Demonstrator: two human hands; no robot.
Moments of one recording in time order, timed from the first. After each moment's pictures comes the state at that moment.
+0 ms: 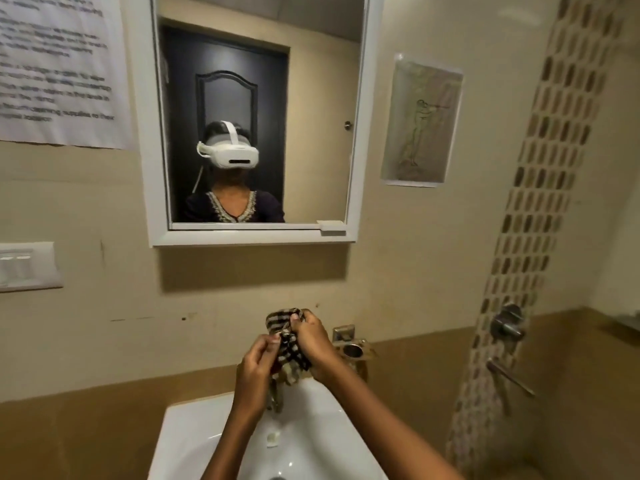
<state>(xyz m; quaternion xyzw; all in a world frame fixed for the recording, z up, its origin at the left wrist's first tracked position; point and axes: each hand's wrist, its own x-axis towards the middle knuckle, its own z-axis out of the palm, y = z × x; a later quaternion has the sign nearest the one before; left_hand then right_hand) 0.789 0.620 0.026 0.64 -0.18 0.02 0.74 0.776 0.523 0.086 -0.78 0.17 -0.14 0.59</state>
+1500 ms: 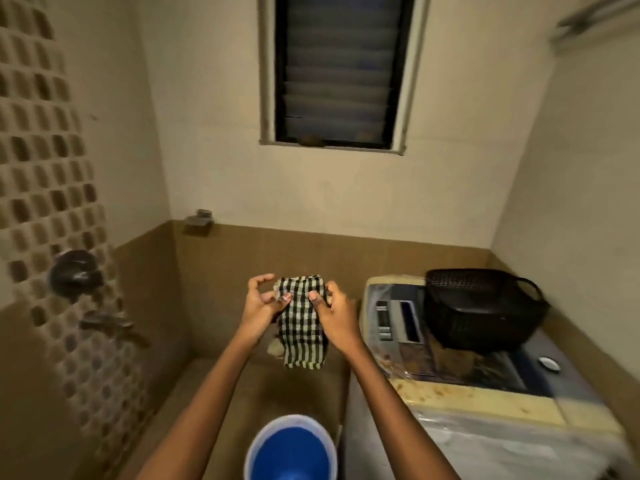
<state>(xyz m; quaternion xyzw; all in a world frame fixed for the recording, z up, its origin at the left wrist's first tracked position) 0.287 0.116 0.019 0.43 -0.51 -0.50 0.55 0.133 0.132 0.019 -0.66 0.54 -0.49 0.18</state>
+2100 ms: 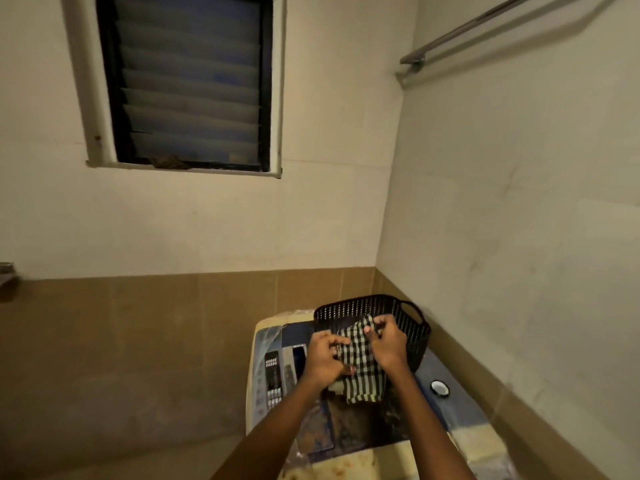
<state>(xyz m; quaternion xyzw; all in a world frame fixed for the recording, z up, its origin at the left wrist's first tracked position) -0.060 0.016 -0.021 0.37 -0.72 -0.48 0.34 -0.192 0.062 0.000 -0.38 0.79 -0.48 0.08</state>
